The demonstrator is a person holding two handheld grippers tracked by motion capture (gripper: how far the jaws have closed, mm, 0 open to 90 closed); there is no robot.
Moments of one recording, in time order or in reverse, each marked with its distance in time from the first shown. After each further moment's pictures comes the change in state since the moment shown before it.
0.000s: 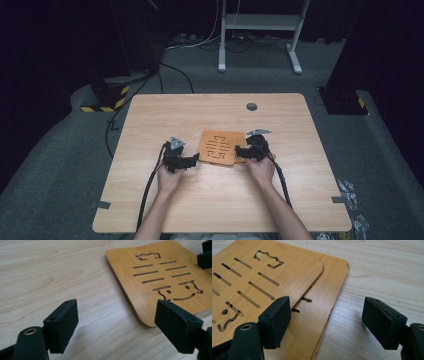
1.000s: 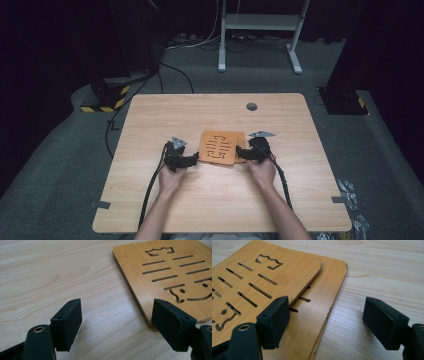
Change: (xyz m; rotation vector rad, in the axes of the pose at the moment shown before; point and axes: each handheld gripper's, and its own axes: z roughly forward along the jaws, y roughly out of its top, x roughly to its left) left arm -0.001 0.000 0.007 0.016 0.058 -0.011; right arm -0.006 -0.010 0.001 -0.060 0.035 0.031
